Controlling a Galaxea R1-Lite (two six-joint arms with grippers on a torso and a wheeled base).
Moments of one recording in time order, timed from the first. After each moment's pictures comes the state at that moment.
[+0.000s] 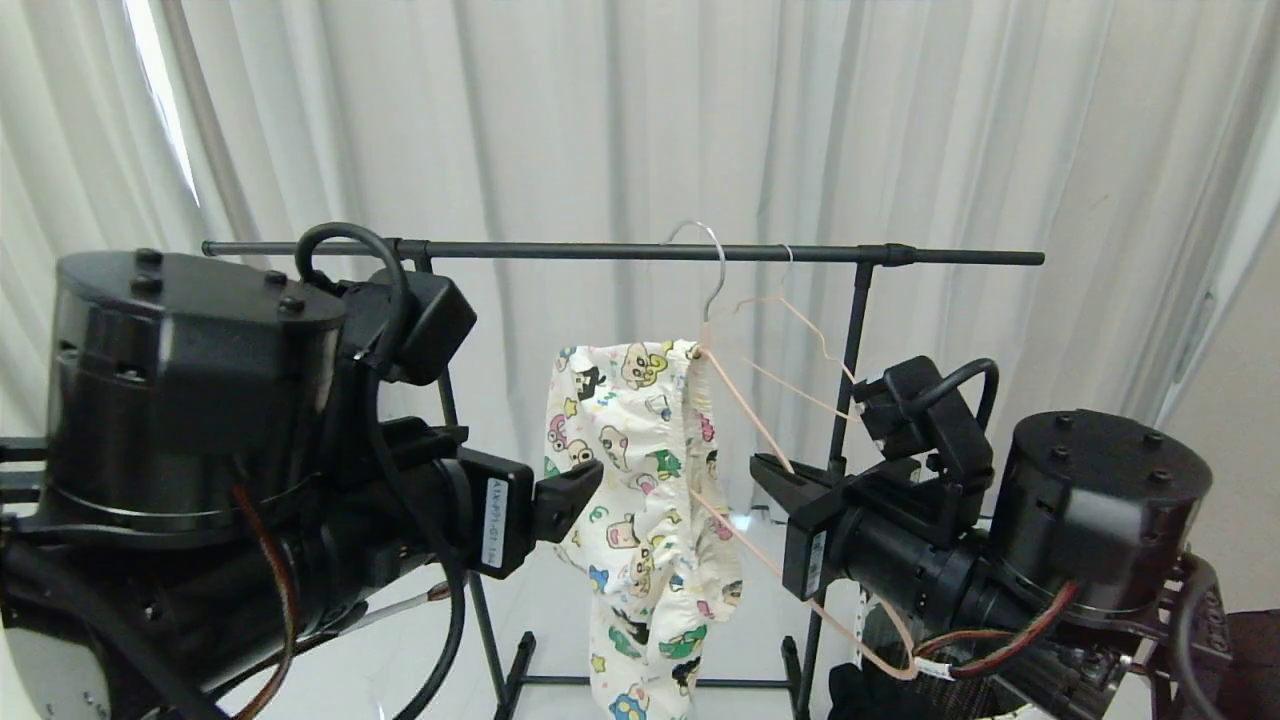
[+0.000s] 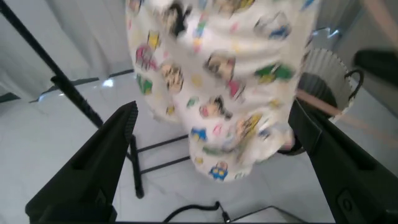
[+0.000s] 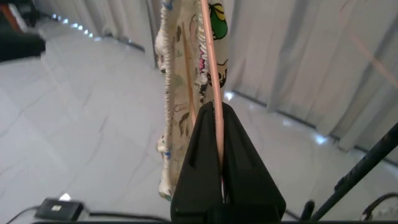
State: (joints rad) left arm -0.79 1.38 -0.87 -0.02 0.36 -0.14; right arm 0.97 1.70 -0.62 -0.99 -0.23 0.15
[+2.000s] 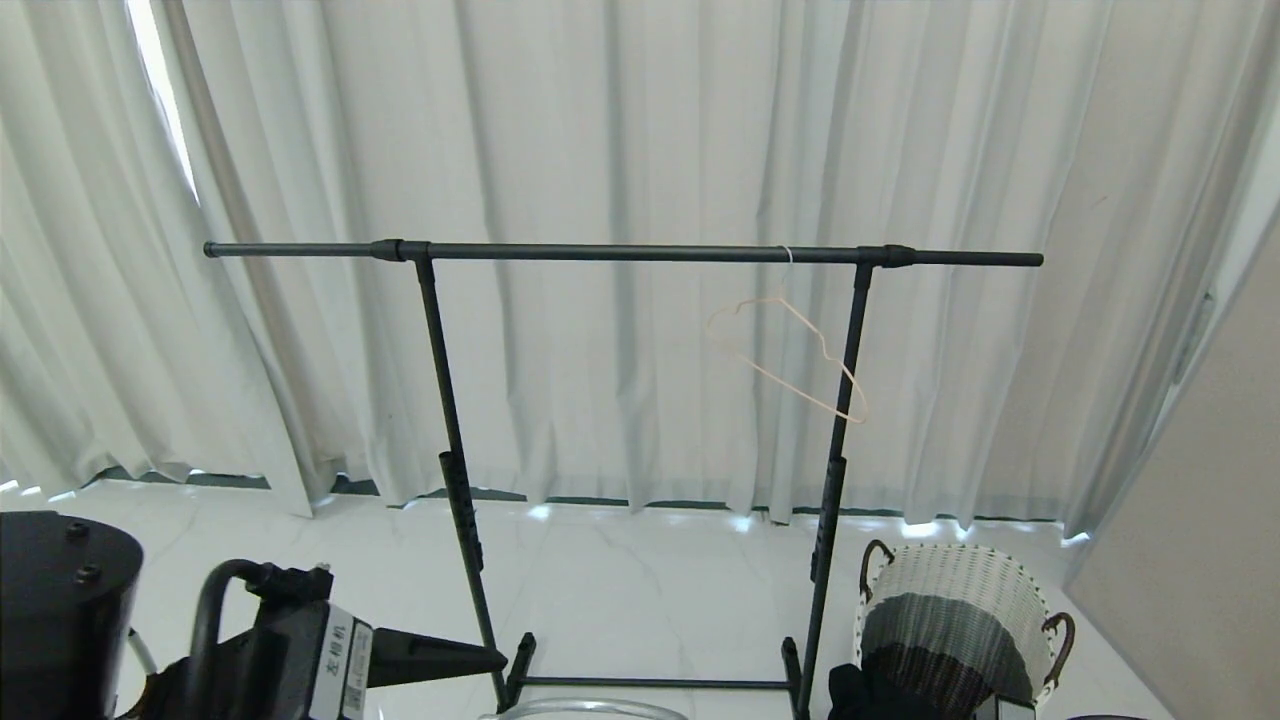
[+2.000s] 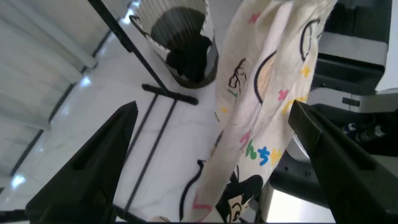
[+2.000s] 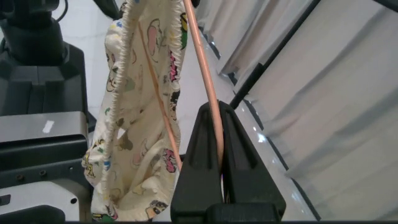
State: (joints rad) left arm -0.63 1.15 -0.44 -0.10 -0.52 0.42; right arm 1.18 1.64 -0.01 -1.56 0.08 -0.25
